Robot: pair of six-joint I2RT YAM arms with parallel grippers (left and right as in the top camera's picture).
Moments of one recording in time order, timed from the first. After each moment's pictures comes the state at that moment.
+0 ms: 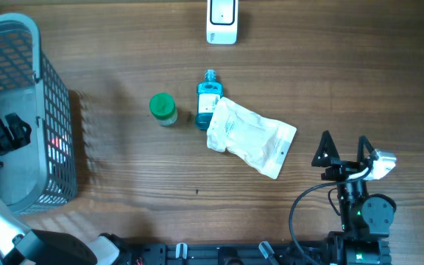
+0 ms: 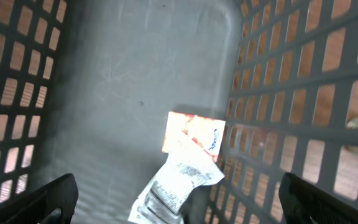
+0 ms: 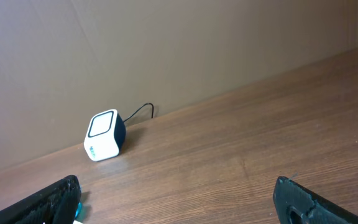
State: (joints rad) left arm 0.84 1.46 1.43 -1.14 0.26 0.39; right arm -0.07 0.02 0.01 0.00 -0.06 0.35
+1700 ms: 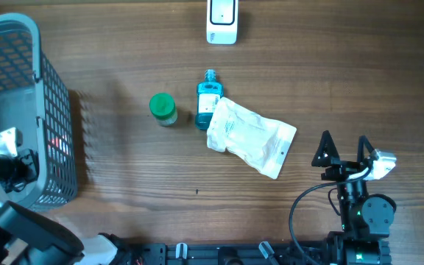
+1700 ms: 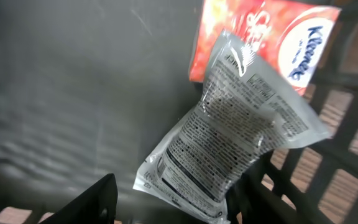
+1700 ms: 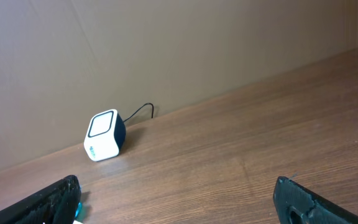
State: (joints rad) left arm 0.86 1.56 1.14 -1.05 0.08 0.47; right arm -0.07 0.02 0.01 0.00 -0.06 0.35
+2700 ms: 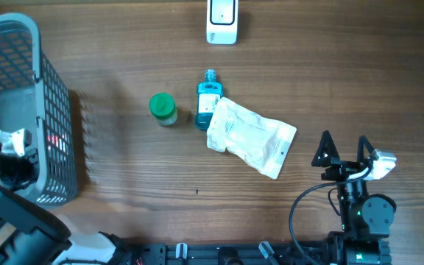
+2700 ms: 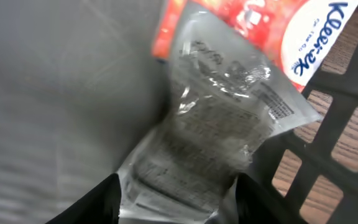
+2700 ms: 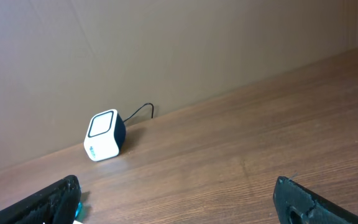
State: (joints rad) left arm 0.84 1.68 1.14 -1.03 0.12 0.48; right arm -0.07 0.02 0.01 0.00 -0.06 0.35
